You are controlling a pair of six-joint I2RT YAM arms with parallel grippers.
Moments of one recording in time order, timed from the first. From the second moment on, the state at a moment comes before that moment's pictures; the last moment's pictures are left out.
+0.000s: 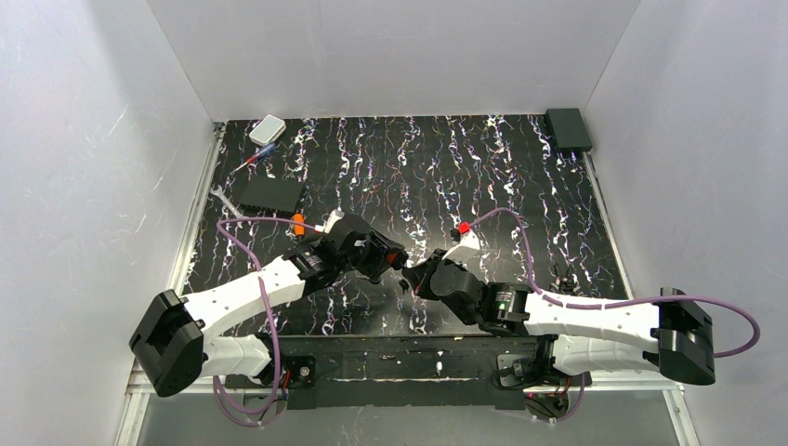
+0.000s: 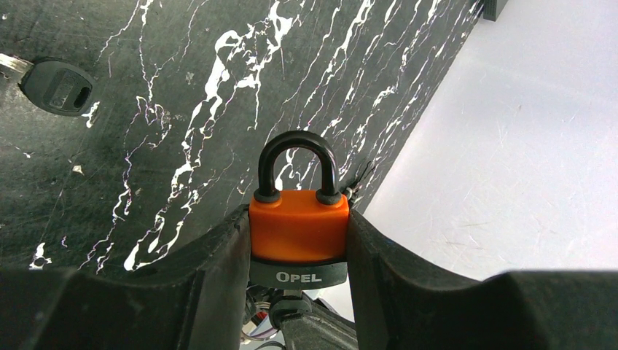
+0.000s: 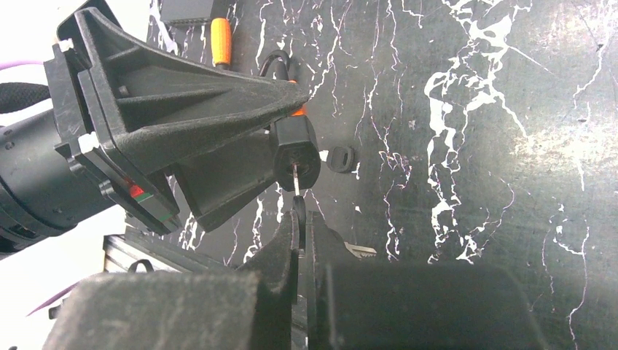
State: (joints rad) left arm -0.84 1.22 0.76 -0.27 -0.08 -1.59; right arm 1.29 1.09 0.63 -0.07 0.63 1.11
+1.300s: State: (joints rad) left arm -0.92 1.28 0.78 -0.20 -0.16 -1.65; right arm 1.16 0.97 0.61 -0.18 0.50 1.17
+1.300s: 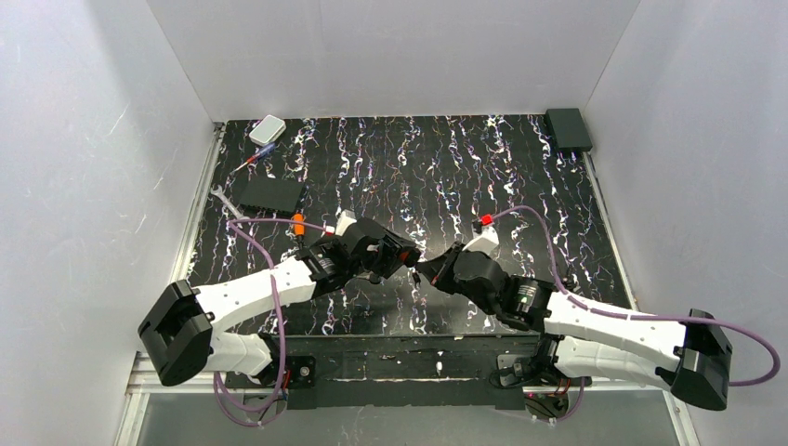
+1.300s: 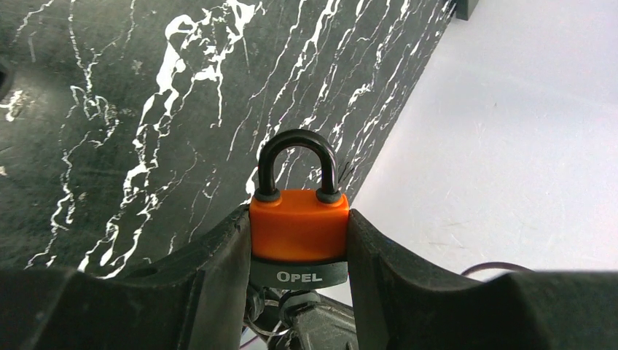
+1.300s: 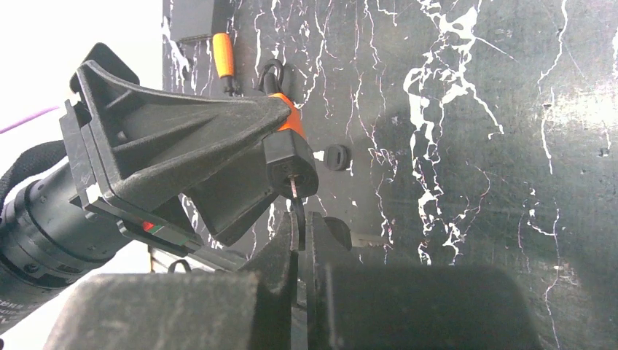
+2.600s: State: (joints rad) left arm -0.95 1.45 0.91 -0.18 -0.22 -1.68; right arm 1.13 1.00 0.62 -0.16 0.60 0.86
